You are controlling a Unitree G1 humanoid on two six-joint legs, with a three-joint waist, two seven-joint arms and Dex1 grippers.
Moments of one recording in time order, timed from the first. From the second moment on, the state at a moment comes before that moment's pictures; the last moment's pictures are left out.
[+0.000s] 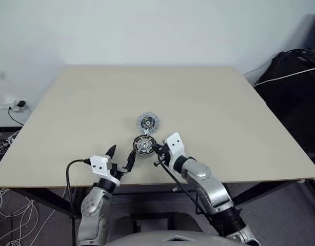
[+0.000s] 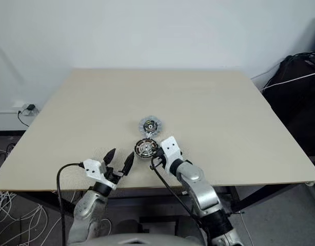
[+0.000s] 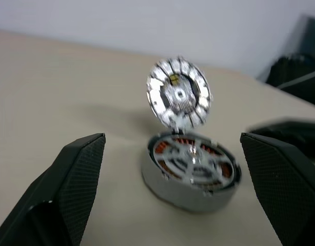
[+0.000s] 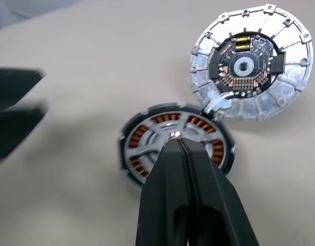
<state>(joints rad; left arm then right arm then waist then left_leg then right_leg) 0.30 0.00 -0.04 0.02 -0.17 -0.28 -0.43 -0.13 -0.08 0.33 0.00 0.08 0.37 0.35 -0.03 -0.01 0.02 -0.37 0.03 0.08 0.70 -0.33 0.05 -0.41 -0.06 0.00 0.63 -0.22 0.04</state>
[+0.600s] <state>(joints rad) 0.32 0.04 -0.06 0.06 -0.16 -0.32 -0.40 -0.37 0.07 0.32 0.39 0.00 0.22 0.30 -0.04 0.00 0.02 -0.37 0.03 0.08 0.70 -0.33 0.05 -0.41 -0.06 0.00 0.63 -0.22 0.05</state>
